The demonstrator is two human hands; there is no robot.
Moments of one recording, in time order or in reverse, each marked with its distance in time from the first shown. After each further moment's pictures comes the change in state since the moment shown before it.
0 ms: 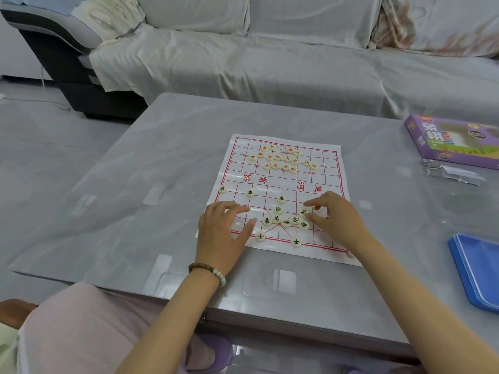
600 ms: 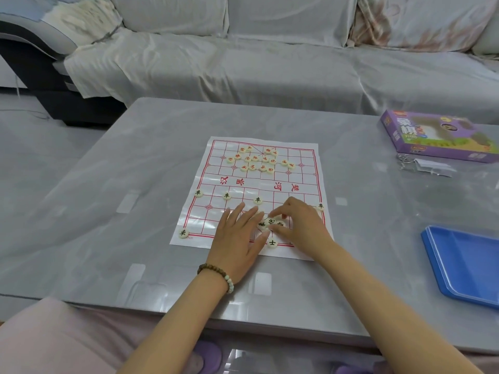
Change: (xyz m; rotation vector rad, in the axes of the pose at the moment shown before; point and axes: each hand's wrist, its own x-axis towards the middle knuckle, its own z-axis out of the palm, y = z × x) left_hand 0.000 0.042 0.039 0.183 -0.362 0.151; right_hand -0.013 -0.010 0.014 0.034 0.004 -0.153
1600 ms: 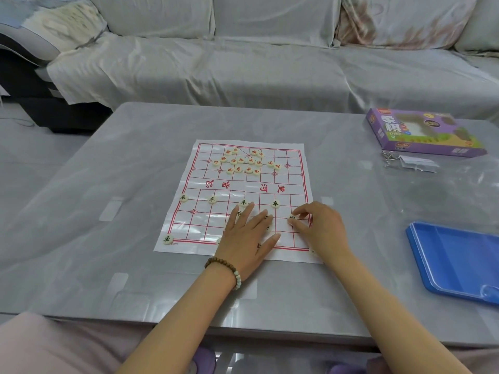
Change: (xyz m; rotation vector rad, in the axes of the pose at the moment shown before) left_hand 0.025 0.030 0.013 0.232 -0.157 0.106; right_hand -0.017 0.051 -0.015 0.006 0.224 0.247
